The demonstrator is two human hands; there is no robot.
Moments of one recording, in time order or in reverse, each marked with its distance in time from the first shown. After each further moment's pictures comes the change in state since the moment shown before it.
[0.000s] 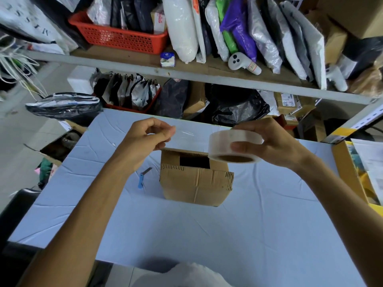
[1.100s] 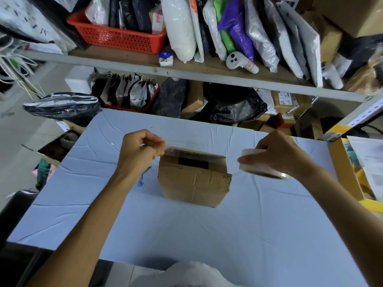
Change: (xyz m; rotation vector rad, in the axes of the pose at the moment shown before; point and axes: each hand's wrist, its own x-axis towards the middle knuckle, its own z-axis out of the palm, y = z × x) left_hand -0.022 -0.025 0.004 0.091 0.170 0.032; right_hand -0.025 0.017 0.008 -0.436 0.130 0.609
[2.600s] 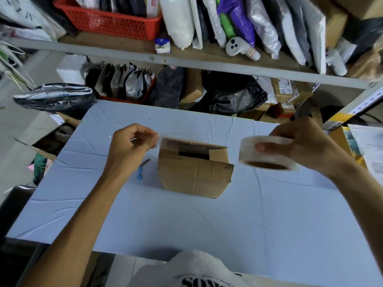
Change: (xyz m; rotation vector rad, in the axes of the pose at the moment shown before) left_hand -0.001 -0.023 -0.019 0.024 0.003 0.151; right_hand -0.028 0.001 -0.022 0.278 0.010 -0.131
